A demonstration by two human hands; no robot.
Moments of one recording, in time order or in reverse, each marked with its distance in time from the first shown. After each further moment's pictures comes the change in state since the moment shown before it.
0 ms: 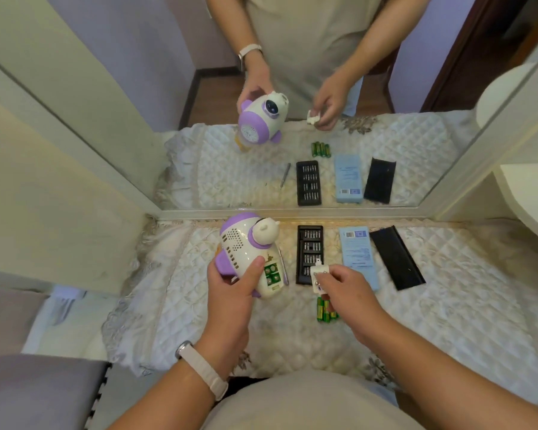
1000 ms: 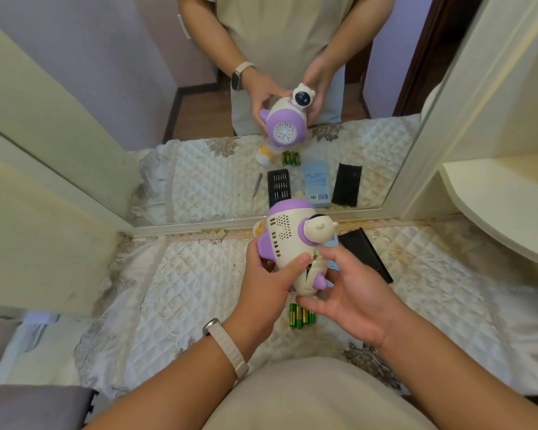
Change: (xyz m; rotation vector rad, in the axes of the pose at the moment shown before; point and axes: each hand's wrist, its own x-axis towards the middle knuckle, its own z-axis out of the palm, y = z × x) left_hand -0.022 -0.009 0.091 0.094 -0.347 0.056; right_hand -0.029 -0.029 -0.067 0.843 -0.344 0.171
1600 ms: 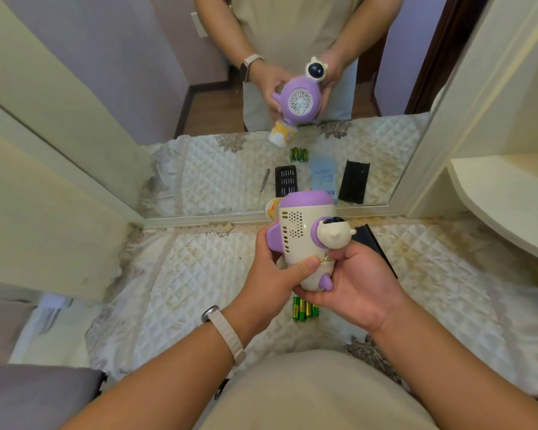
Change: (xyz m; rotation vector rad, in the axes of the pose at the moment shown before) left_hand -0.009 0.005 -0.005 0.127 -0.154 0.083; right_hand 0.001 -0.006 0.005 0.186 -0.208 0.100
